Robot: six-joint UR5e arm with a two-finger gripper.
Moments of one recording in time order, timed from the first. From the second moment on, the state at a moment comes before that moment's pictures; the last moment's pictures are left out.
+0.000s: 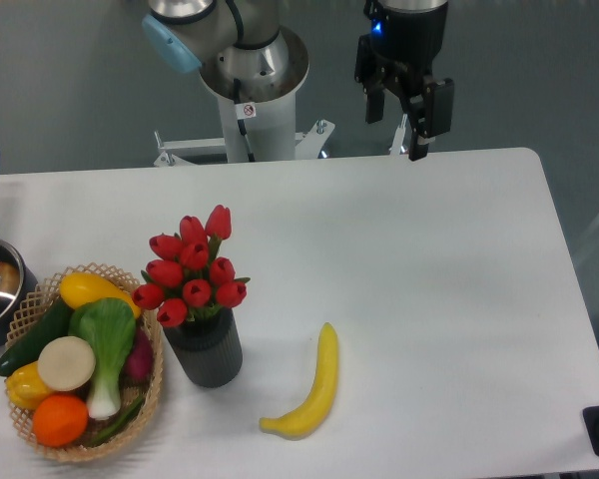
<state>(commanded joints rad) 2.73 -1.49 -1.60 -1.36 1.36 1.79</state>
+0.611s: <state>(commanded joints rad) 2.72 -1.44 -1.72 -1.25 1.37 1.68</state>
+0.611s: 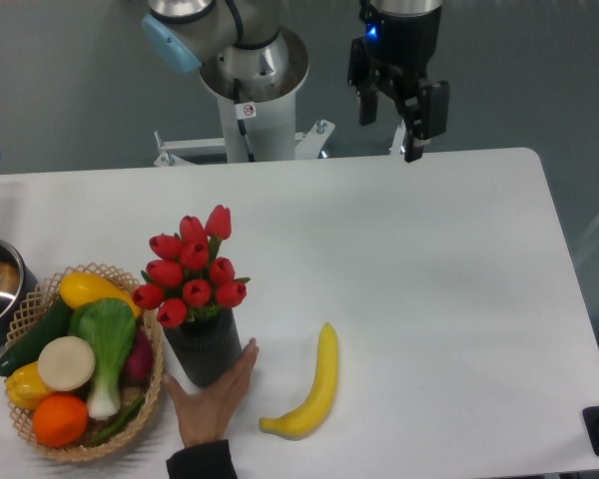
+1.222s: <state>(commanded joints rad) 2.72 -1.42 -1.82 -1.21 1.18 1.52</state>
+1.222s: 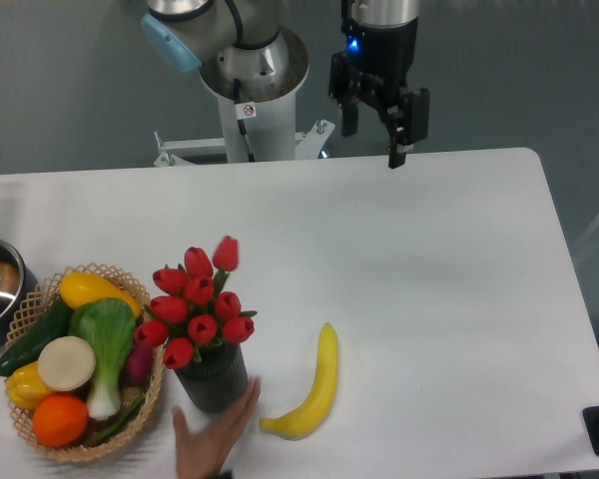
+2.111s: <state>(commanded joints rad) 2.72 -1.38 -2.16 -0.96 0.83 1.36</state>
